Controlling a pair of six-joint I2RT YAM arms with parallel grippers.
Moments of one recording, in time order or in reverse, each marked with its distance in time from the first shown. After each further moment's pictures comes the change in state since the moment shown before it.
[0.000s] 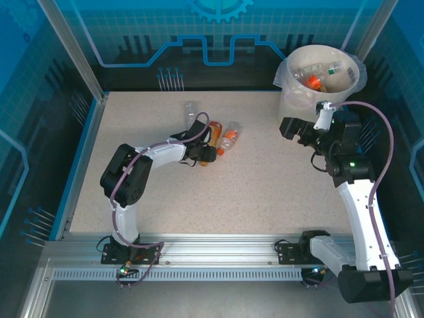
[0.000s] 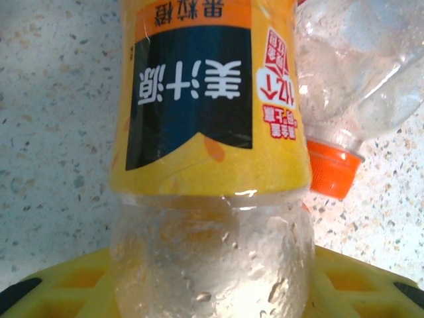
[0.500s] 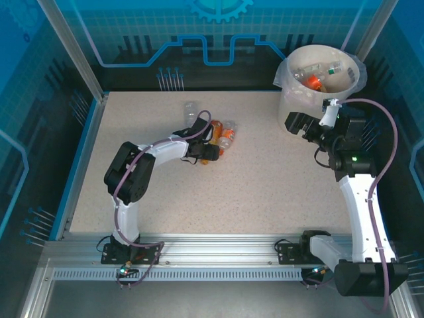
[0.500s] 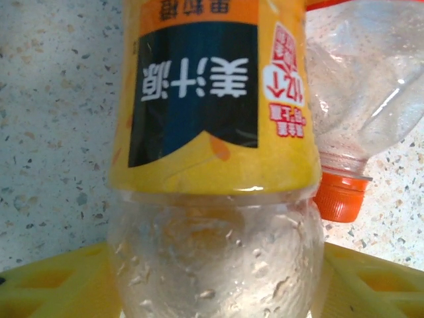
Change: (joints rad) left arm 0.001 0.055 0.087 -0.063 -0.016 0.003; right arm -0.089 0.039 0.008 0.016 -0.055 0.050
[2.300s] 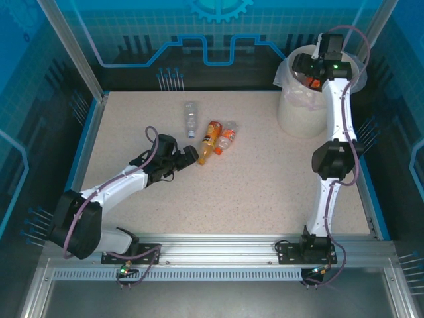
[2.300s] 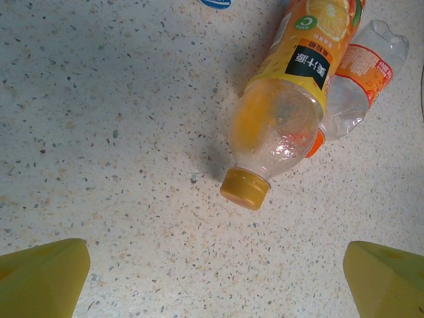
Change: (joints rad) left arm 0.100 -0.629 -0.557 0.168 0.043 -0.505; right arm -0.018 1.228 1.411 -0.338 0.295 -0.180
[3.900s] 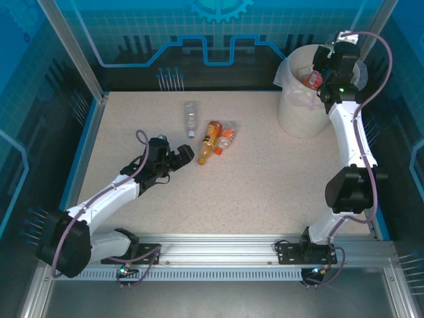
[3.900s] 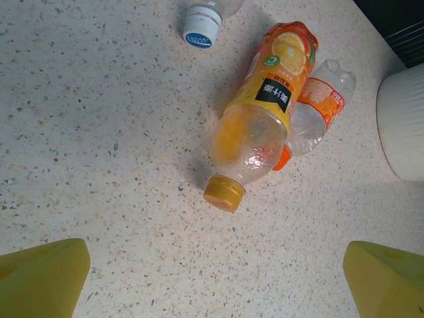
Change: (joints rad) left arm 0.001 -0.148 -0.065 0.024 -0.037 -0.030; right arm 0.009 -0.494 -0.714 0.649 0.259 -0.056
